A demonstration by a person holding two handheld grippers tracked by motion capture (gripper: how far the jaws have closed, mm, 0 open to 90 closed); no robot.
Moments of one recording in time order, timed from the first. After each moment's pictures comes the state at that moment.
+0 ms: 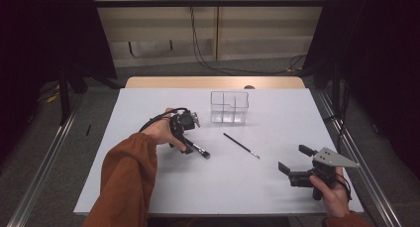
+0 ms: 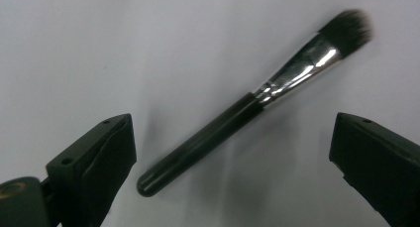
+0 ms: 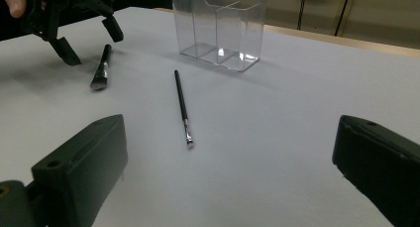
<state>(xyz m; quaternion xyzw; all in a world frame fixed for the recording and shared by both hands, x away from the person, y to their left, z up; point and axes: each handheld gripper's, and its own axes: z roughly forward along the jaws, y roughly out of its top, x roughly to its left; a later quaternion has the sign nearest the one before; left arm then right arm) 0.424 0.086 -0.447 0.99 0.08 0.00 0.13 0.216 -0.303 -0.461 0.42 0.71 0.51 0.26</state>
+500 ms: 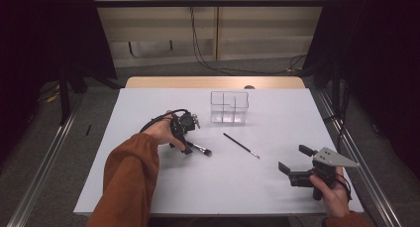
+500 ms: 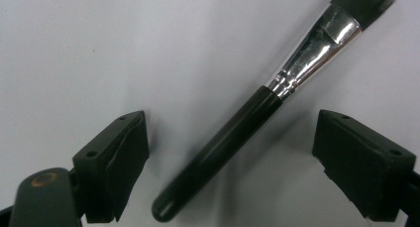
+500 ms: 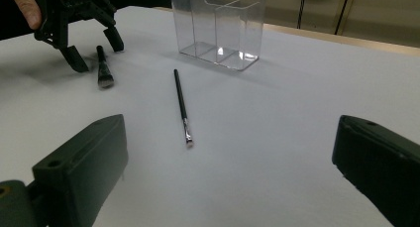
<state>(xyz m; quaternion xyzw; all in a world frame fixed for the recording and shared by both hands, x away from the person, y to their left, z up) 0.430 0.087 -0.457 0.99 0.09 -0.02 0.12 0.217 -0.304 -0.462 0.42 0.71 0.51 0.26</state>
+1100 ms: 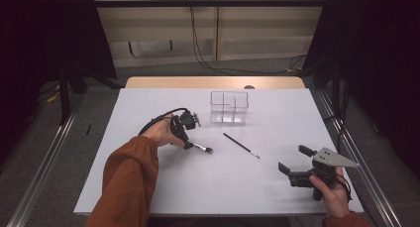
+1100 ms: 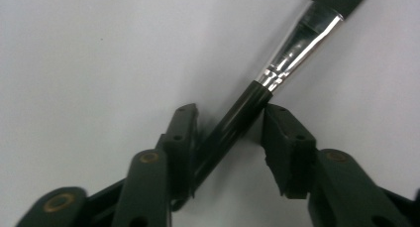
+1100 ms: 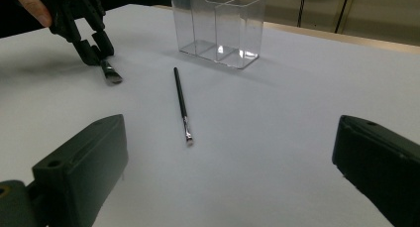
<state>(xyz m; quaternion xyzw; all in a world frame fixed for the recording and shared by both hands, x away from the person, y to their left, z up) 0.427 0.083 -0.449 0.99 0.12 -0.01 0.10 0.216 -0.304 -0.462 0.42 0.71 0.51 0.26</state>
